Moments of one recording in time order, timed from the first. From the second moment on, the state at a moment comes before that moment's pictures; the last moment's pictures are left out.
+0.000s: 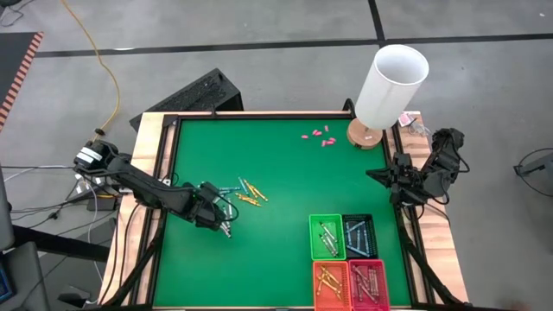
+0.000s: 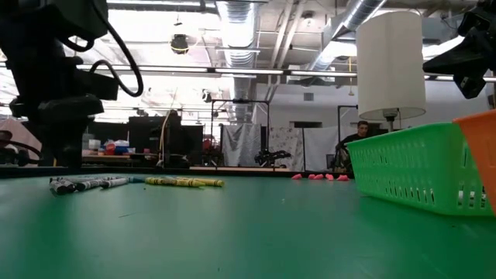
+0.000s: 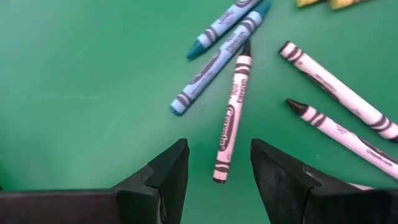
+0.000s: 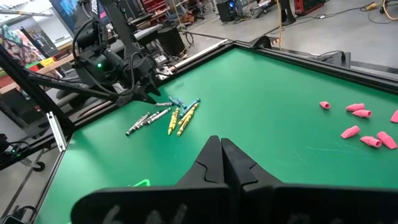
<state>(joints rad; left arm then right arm) -0.38 1.36 0.66 -0.78 -0.40 -1.27 0.90 0.01 0.39 -0.83 1.12 0.81</state>
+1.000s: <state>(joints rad) -0.38 1.52 0.67 -0.72 -0.33 -1.21 0.90 0.01 0.39 -0.83 1.12 0.81</state>
